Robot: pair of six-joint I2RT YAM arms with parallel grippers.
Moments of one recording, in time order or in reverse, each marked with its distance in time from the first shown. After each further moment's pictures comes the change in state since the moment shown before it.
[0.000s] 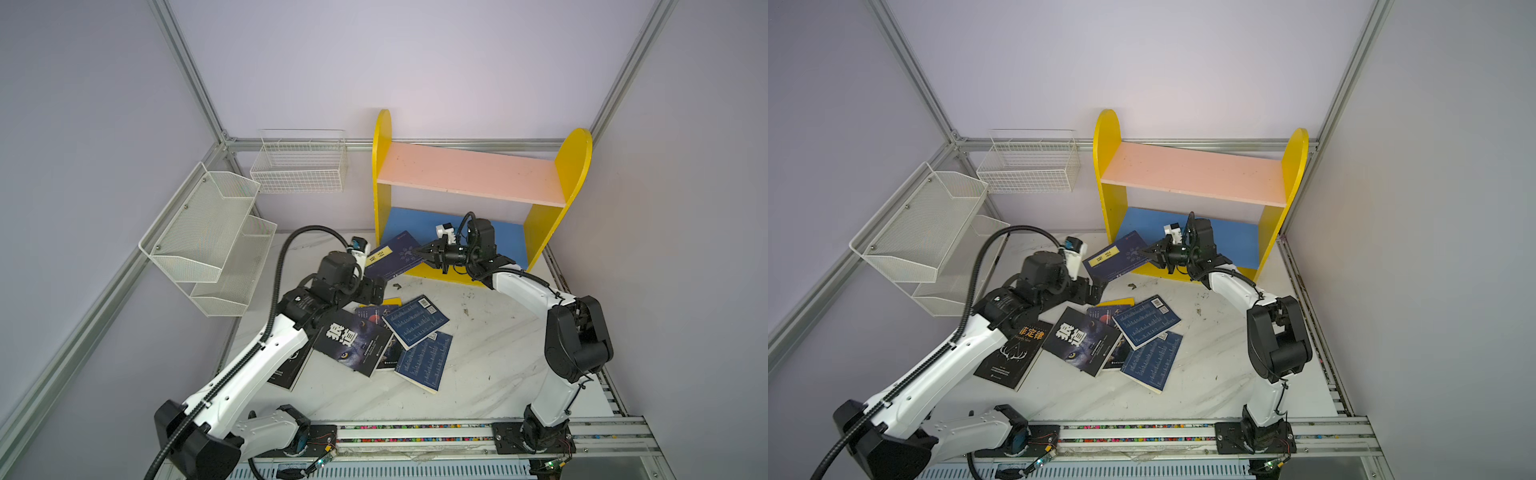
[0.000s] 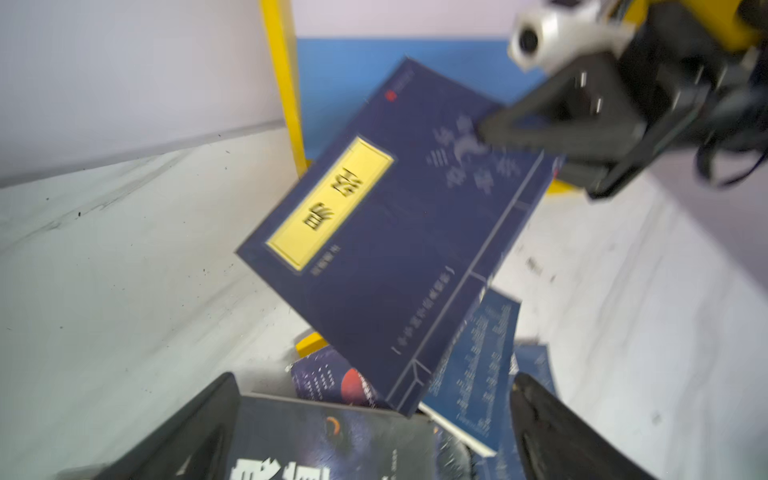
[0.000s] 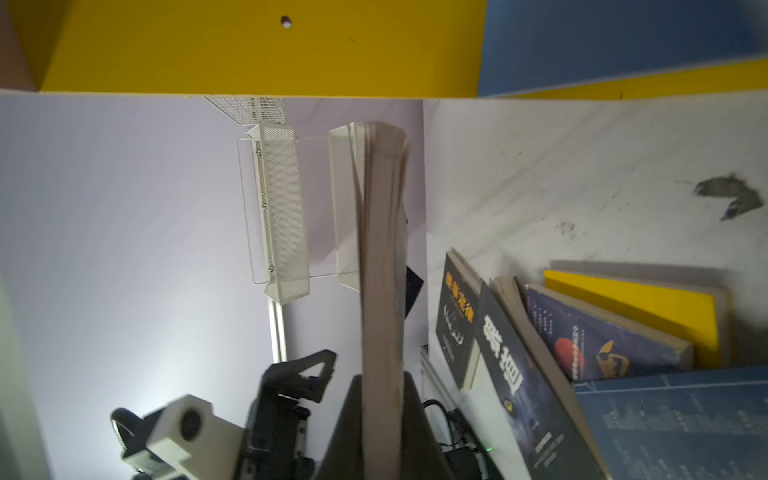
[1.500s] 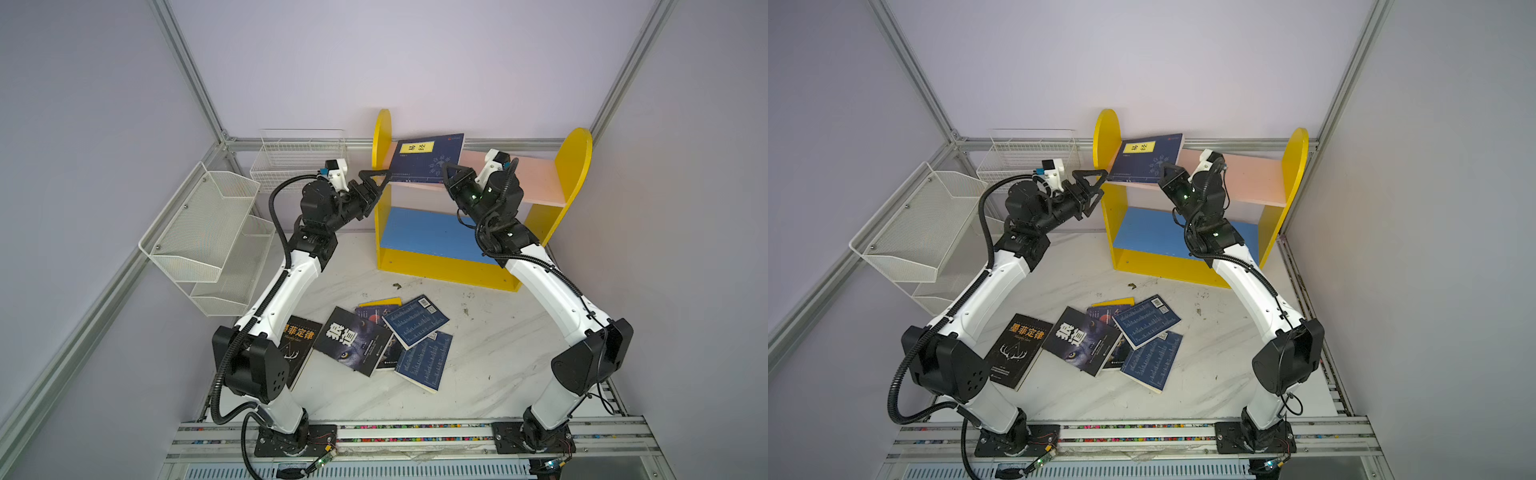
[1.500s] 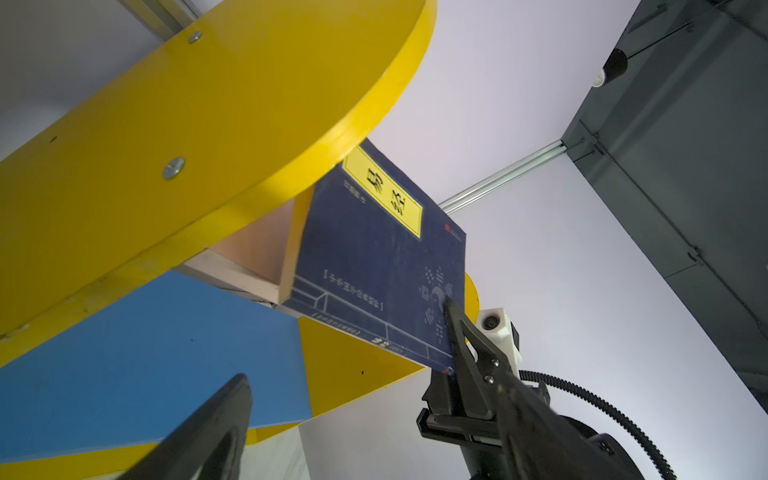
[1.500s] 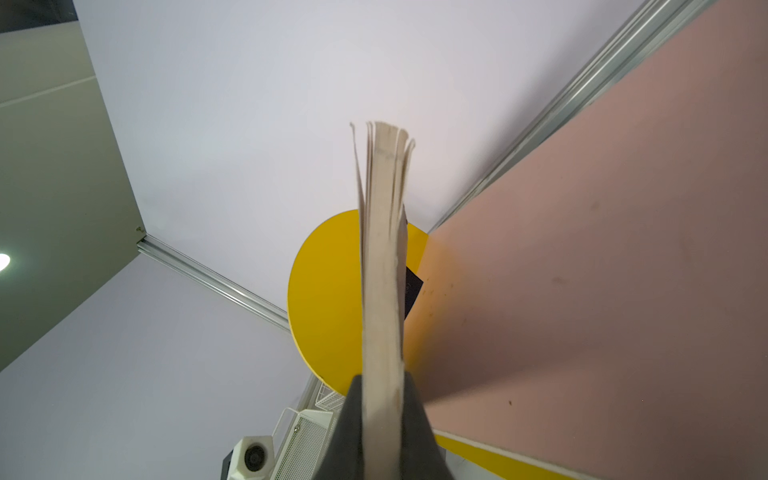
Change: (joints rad) left arm 0.198 0.525 0.463 0.684 0.507 -0.871; right arm 0.076 -0.074 0.417 -0.008 0.926 -0.154
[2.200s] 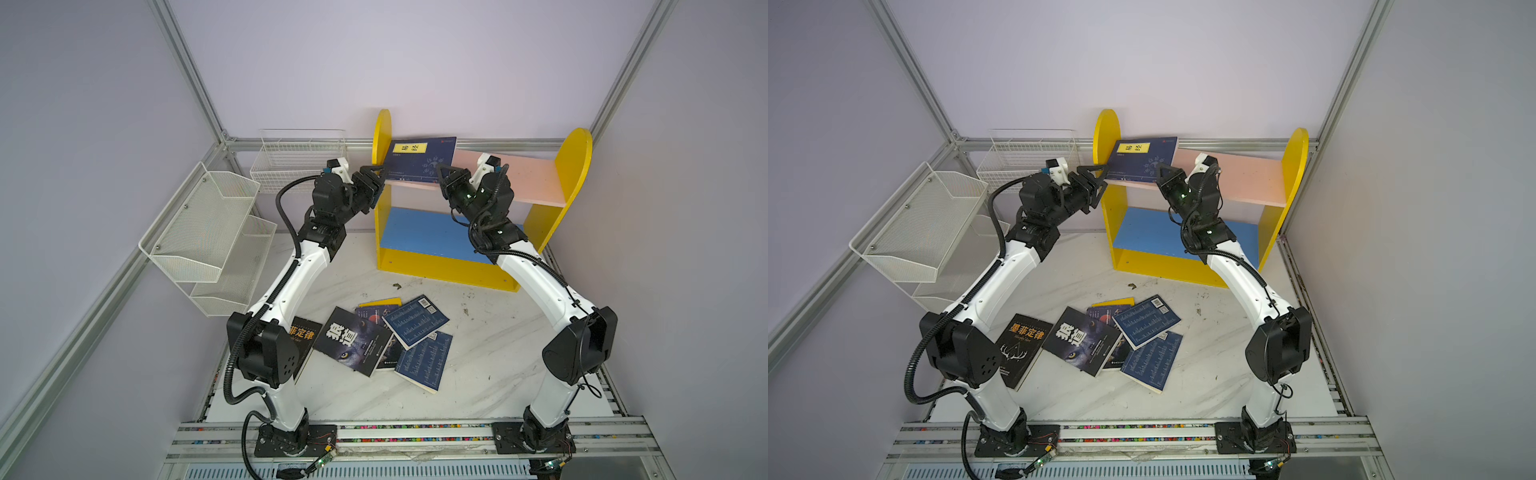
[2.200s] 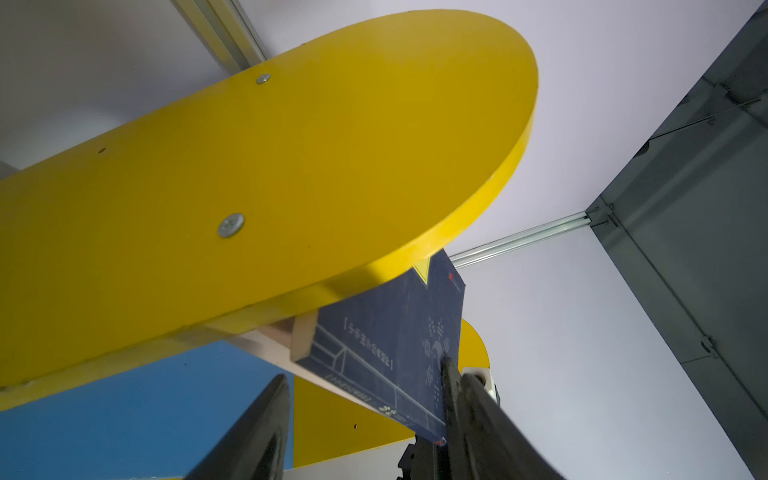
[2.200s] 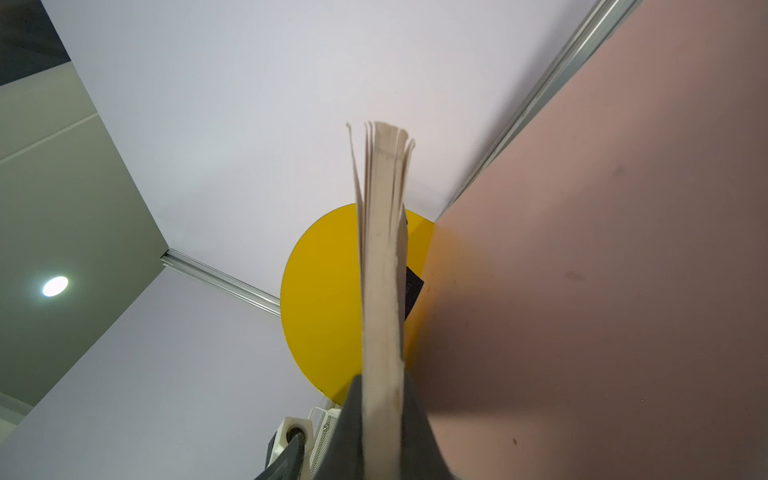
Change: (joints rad) left arm -0.024 0.106 0.126 -0.064 -0.156 -0.109; right arm -0.009 0.082 0.005 0.098 -0.081 0.126
